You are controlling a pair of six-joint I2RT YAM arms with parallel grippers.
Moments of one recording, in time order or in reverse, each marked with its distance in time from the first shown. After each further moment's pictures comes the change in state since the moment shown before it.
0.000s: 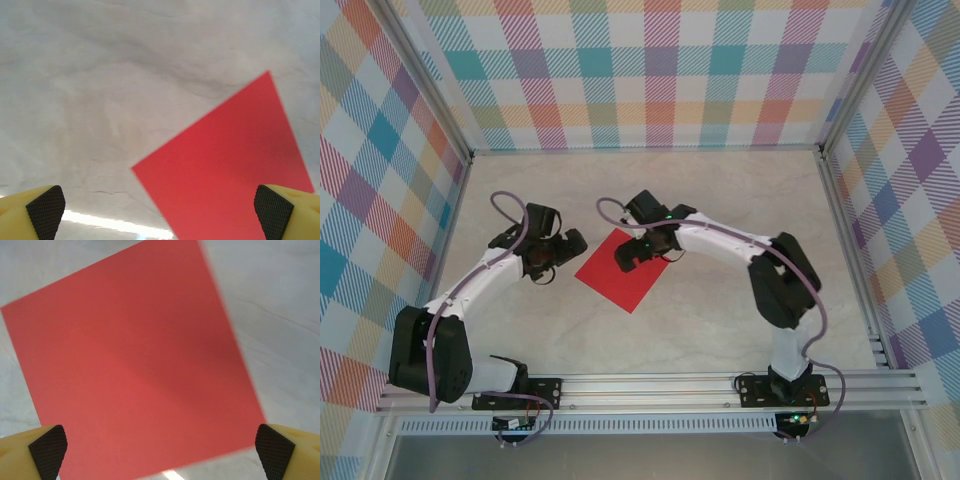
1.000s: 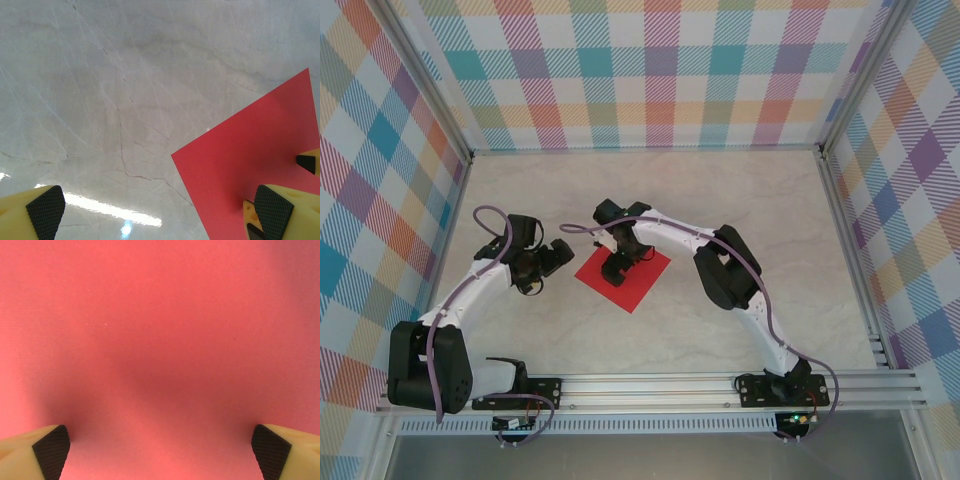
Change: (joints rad) left arm 0.103 -0.063 -0.090 -0.007 0.080 0.015; right arm 0.058 0.365 0.401 -0.292 0.044 -0.281
